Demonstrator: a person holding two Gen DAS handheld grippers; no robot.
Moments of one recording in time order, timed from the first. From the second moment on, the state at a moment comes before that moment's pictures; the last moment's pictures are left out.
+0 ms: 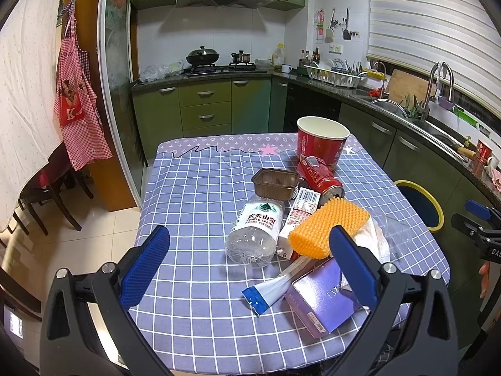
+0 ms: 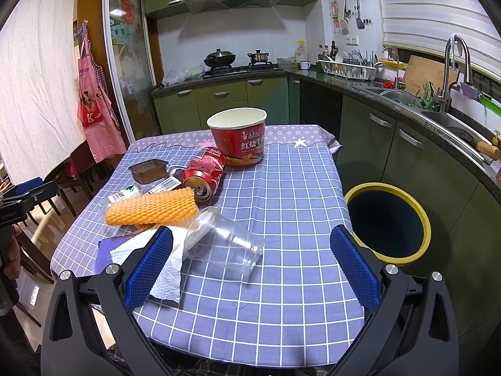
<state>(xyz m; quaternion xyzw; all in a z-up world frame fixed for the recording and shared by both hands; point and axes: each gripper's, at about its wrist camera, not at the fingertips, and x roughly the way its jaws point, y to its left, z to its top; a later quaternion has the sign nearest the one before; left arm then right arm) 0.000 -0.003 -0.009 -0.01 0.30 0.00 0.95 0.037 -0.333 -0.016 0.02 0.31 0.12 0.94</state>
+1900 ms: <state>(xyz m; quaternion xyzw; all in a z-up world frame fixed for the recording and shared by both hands) 0.253 0.066 -0.050 -0.02 0.33 0.04 0.94 0.469 -0.280 -0.035 0.03 0.60 0.09 0.79</state>
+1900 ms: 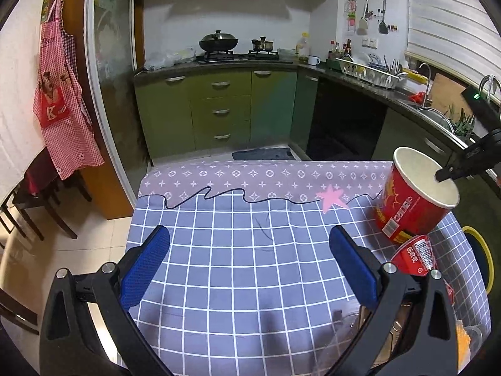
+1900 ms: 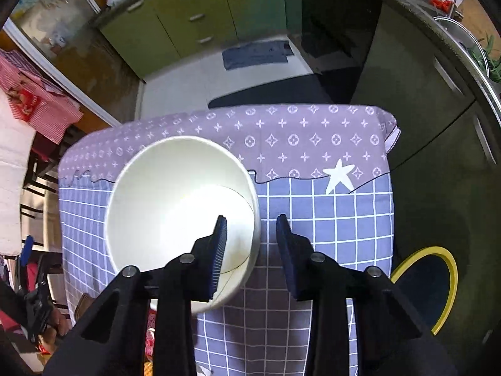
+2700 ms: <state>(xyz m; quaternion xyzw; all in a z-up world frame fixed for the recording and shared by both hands) 0.218 0.013 -0.031 -0.01 0.29 -0.17 0.94 0.374 -0.482 0.030 0.11 0.55 -0.04 0.82</state>
